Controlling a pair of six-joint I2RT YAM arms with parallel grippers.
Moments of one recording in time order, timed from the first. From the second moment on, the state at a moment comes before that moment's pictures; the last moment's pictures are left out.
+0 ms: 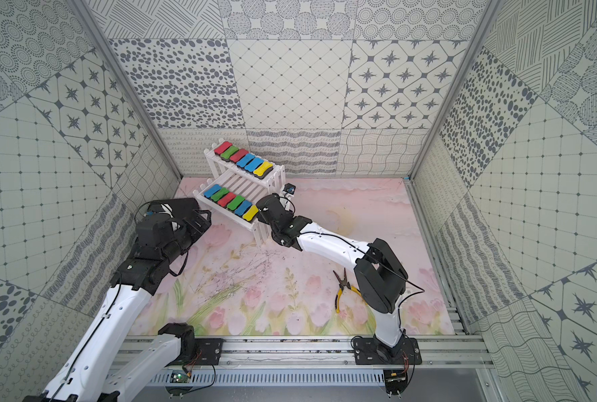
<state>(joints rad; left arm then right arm) -0.06 0.87 0.89 -0.49 0.00 -0.82 0.90 1.90 1.55 -0.22 0.49 0.97</state>
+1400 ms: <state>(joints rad) -0.06 0.87 0.91 -0.59 -0.02 -0.78 0.95 2.07 1.77 -0.42 0.54 1.04</state>
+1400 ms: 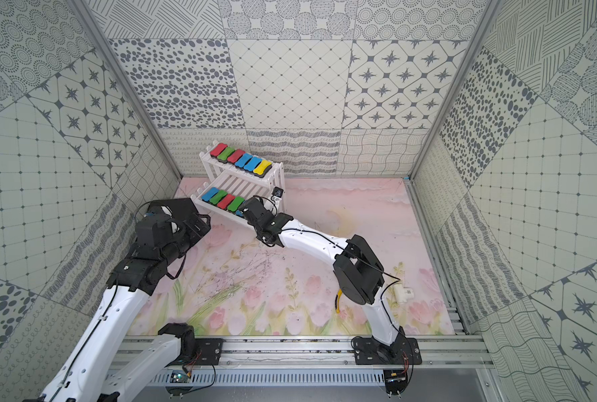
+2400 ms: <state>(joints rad) -0.06 0.93 0.95 -0.61 0.00 -0.77 0.86 1.87 1.54 -0.44 0.54 0.87</state>
